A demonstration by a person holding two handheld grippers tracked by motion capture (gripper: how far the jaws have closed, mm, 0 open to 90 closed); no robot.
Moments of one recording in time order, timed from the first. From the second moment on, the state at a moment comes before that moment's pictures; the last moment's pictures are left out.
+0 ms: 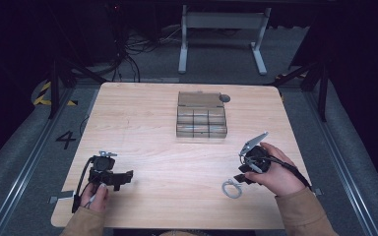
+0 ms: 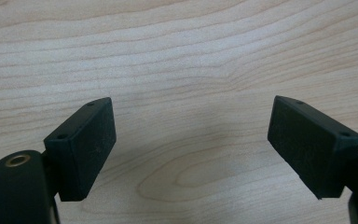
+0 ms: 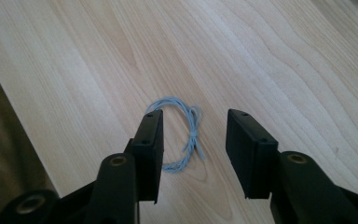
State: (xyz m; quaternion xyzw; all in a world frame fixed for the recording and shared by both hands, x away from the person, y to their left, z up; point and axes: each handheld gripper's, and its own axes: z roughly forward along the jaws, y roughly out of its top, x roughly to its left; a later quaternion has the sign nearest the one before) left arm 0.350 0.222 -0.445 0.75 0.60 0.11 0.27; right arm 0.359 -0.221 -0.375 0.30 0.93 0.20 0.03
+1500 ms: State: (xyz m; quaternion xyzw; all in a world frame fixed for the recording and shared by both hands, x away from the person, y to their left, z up) left arm 0.350 0.223 -0.445 0.75 0.60 0.11 0.27; right arm 0.374 -0.199 -0.427 0.28 0.96 0.09 0.01
